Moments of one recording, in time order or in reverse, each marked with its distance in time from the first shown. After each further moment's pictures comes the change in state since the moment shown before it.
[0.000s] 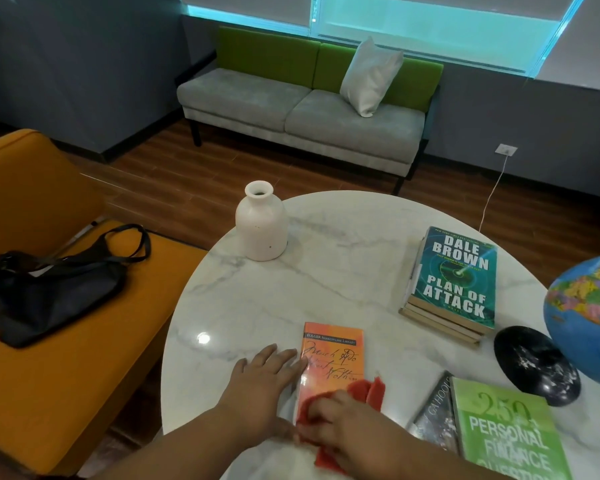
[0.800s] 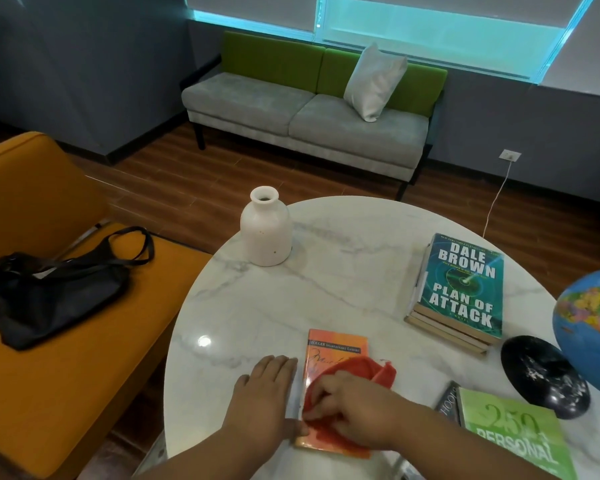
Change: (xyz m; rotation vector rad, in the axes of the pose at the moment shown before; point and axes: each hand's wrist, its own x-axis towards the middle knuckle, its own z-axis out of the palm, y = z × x) left_hand 0.000 0.011 0.005 -0.123 0.135 -0.145; right_hand 0.035 0.020 -0.039 0.026 -0.161 0.018
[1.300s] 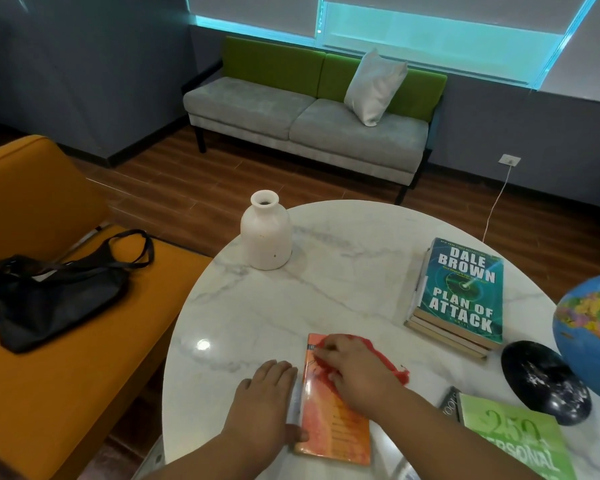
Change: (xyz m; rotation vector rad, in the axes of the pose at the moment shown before) left_hand -0.001 0.004 -0.001 -0.017 -0.004 -0.014; right_hand 0.021 0.010 -0.012 -0.031 0.281 0.312
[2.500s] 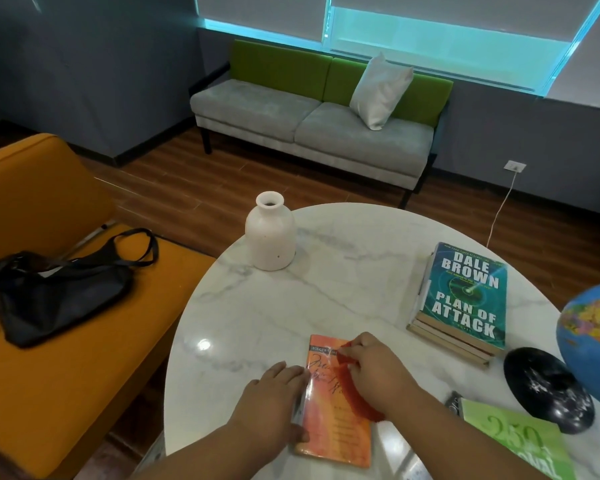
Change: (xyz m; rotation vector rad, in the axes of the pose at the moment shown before) left_hand 0.004 0.006 -0.016 -0.023 -0.138 0.079; right_hand -0.001 0.012 -0.005 0.070 0.029 0.288
